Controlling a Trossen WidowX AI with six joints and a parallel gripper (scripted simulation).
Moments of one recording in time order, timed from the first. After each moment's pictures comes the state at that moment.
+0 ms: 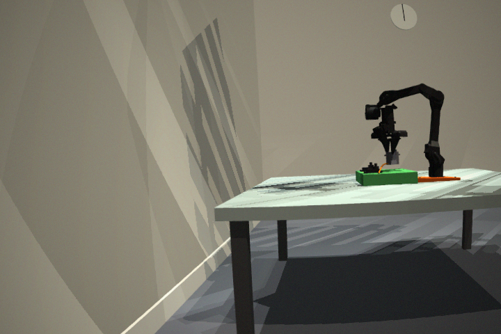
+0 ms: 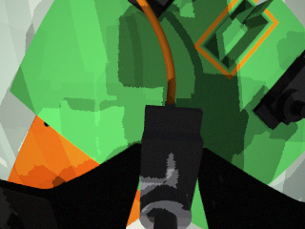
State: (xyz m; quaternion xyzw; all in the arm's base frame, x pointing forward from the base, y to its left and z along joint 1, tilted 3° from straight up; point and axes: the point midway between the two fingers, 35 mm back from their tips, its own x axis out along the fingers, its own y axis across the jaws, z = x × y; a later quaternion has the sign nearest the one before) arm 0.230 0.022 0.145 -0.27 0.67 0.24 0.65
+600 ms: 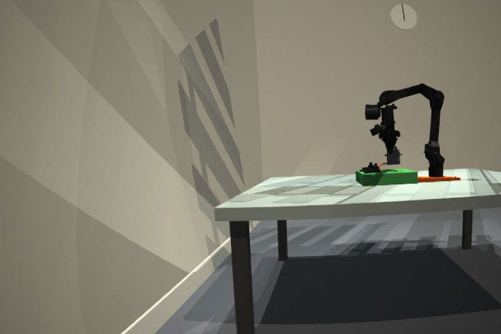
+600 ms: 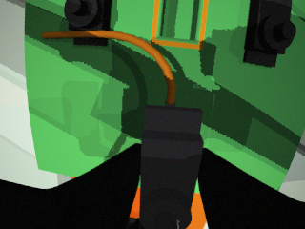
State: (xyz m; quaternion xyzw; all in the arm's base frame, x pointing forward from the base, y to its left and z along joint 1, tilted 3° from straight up) arm 0.230 0.022 0.145 -0.07 0.71 0.04 0.70
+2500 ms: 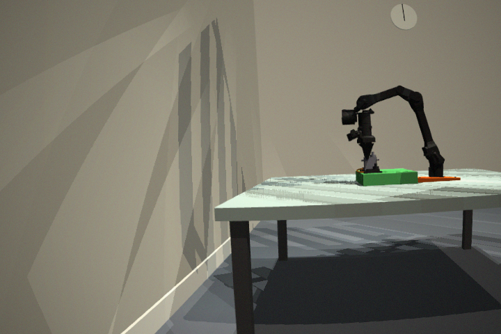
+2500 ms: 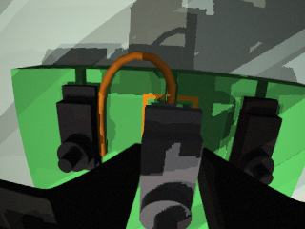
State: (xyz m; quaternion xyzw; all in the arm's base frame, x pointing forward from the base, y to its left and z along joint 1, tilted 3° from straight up) arm 0.339 0.034 0.127 -0.06 0.71 0.03 0.71
